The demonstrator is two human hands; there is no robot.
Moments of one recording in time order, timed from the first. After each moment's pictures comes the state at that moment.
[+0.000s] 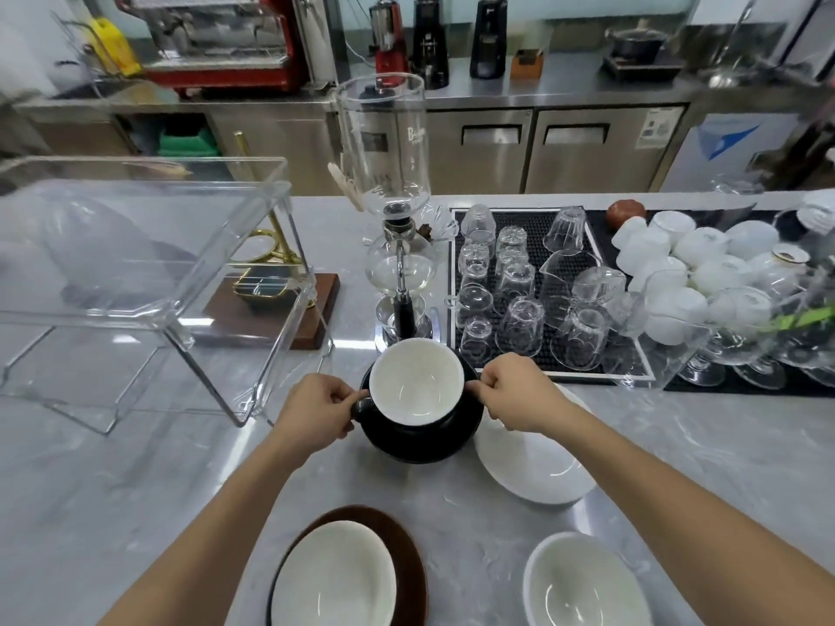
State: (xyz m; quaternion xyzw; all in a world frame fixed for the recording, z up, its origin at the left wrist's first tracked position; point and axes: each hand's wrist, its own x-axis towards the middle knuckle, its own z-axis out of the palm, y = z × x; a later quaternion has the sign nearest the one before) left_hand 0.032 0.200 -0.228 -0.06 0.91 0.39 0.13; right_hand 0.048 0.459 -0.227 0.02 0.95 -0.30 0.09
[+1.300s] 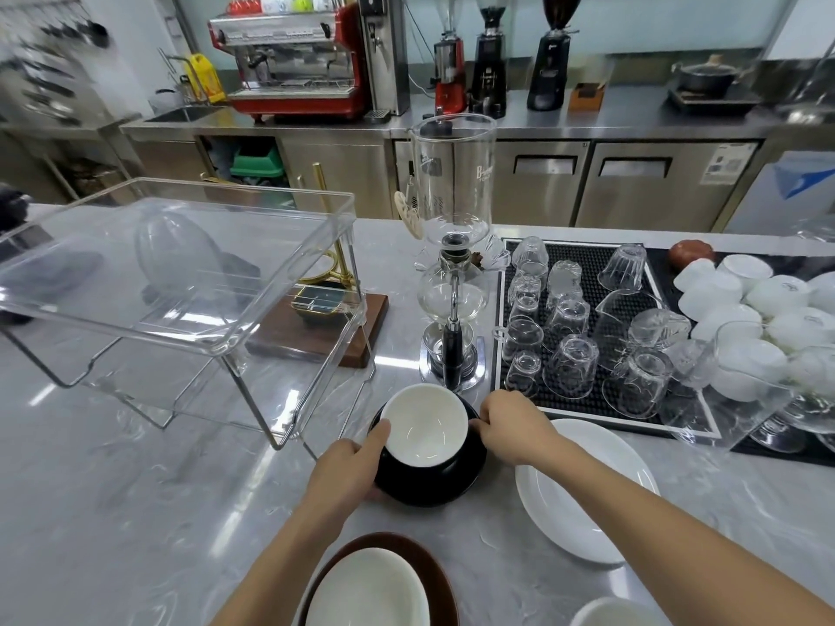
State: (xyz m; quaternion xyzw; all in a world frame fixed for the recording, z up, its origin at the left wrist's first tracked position) left_hand 0.069 0.182 -0.254 -0.23 0.81 0.52 0.14; right_hand 0.017 0.407 -0.243 -0.02 0.96 -0.21 0.16
